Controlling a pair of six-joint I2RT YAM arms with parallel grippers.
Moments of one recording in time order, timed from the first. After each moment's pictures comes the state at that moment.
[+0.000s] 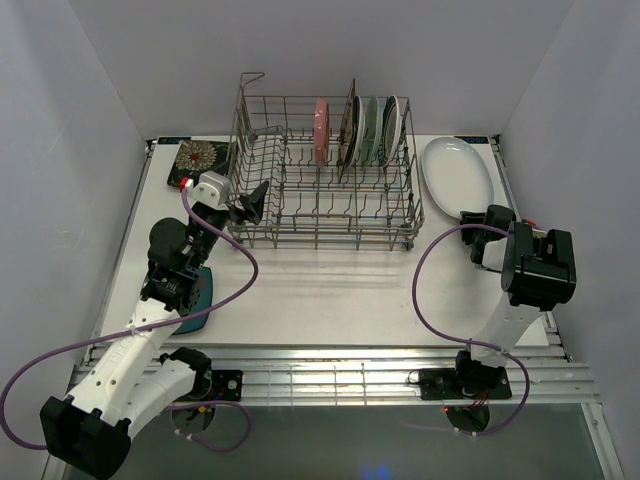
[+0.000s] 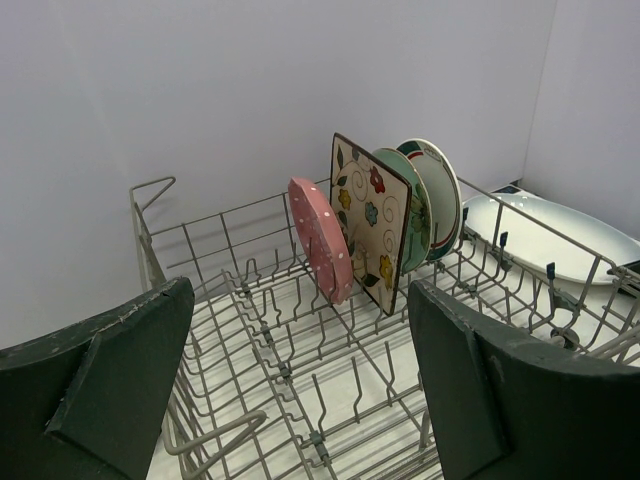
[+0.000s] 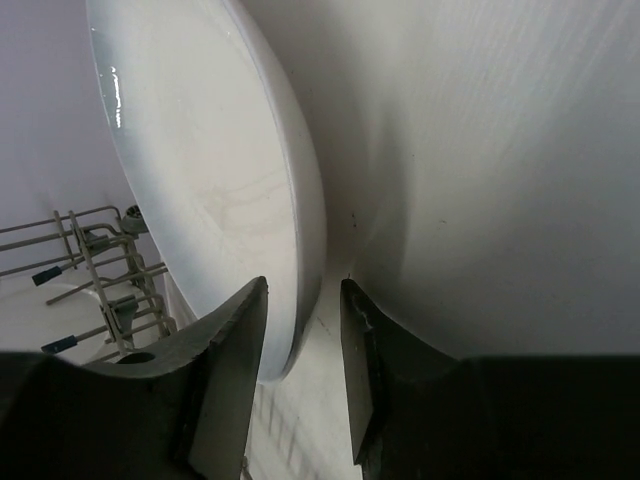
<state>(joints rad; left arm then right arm) -0.39 0.85 0.74 0.41 0.09 0.11 -0.21 1.84 0.69 0.63 0.02 1.31</state>
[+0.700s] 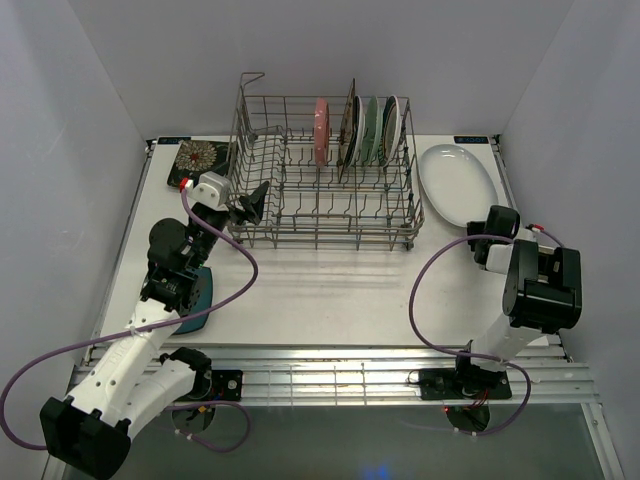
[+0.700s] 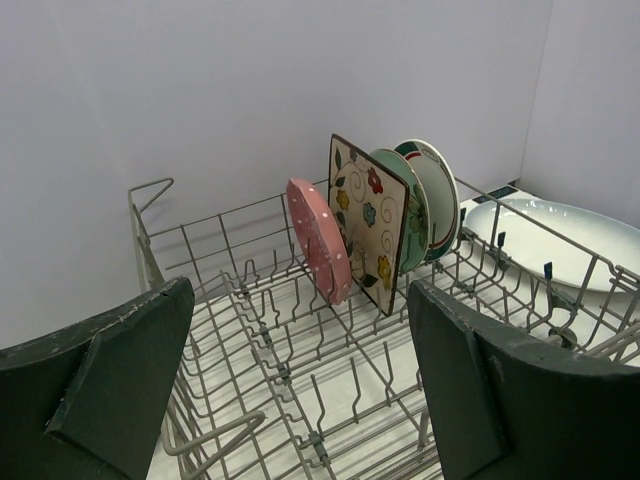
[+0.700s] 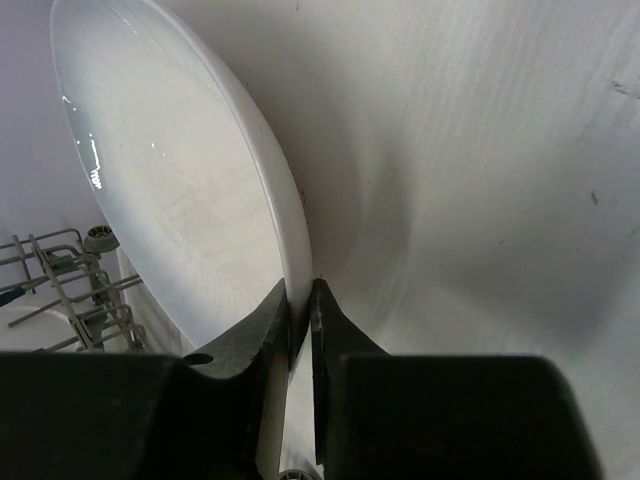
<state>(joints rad) -0.39 0.85 0.74 0.41 0.10 0.11 -0.21 1.68 0.65 0.41 0.11 1.29</state>
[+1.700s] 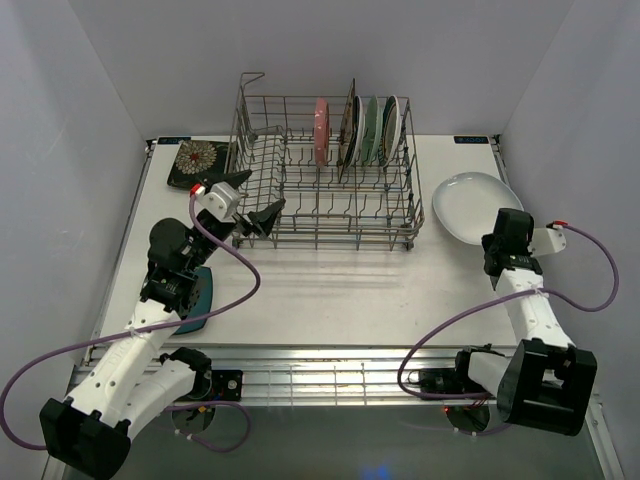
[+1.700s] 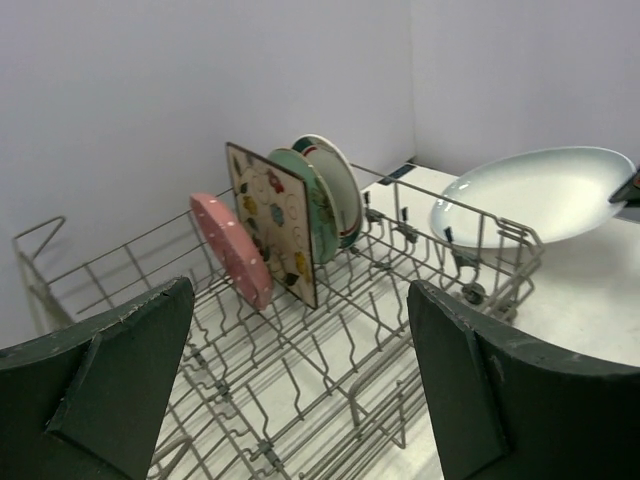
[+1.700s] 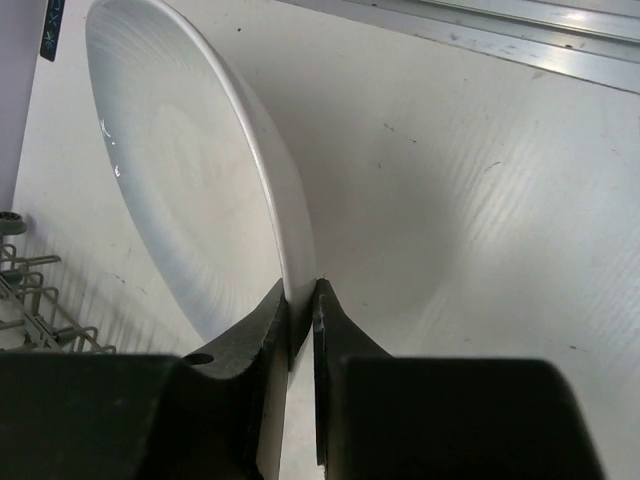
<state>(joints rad) -0.39 0.84 0.74 0.39 0.34 0.11 -0.15 1.11 0.65 -0.20 0.40 1.01</state>
